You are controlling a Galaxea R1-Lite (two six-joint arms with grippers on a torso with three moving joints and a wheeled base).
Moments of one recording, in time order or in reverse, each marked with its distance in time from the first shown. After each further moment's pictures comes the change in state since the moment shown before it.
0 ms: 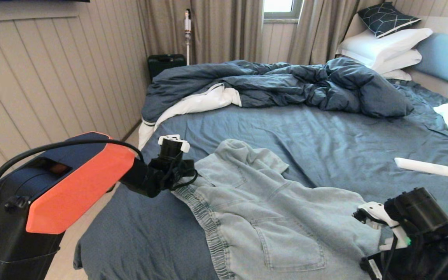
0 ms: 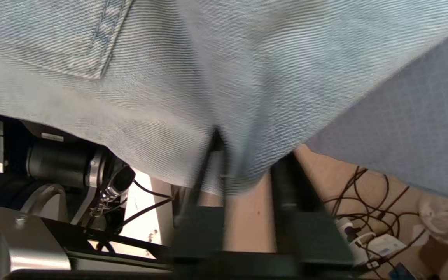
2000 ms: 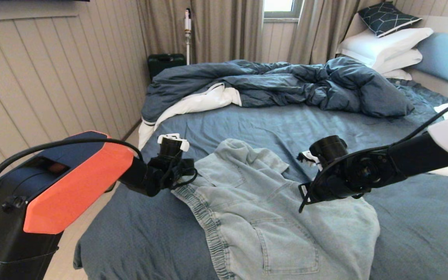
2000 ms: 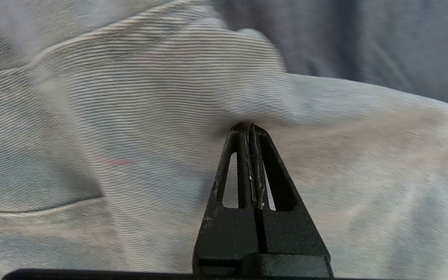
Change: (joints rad) left arm 0.000 -0.007 0.000 0.003 0.000 0.001; right arm -0.005 0.529 -0.629 -0.057 -0.040 0.007
